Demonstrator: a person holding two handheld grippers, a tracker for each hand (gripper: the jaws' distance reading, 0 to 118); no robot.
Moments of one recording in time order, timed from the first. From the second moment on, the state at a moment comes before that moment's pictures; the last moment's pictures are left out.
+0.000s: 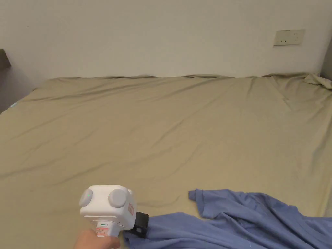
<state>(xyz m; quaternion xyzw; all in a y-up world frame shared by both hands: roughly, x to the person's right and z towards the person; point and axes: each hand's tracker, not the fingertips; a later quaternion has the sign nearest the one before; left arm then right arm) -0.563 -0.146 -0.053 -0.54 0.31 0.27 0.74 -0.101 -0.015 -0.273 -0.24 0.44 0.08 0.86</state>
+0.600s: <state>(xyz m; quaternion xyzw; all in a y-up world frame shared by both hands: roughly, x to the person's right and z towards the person) -0.494 -0.067 -0.027 -0.42 0.24 0.31 0.82 -0.055 -0.059 -0.381 -0.40 0.36 0.06 0.84</state>
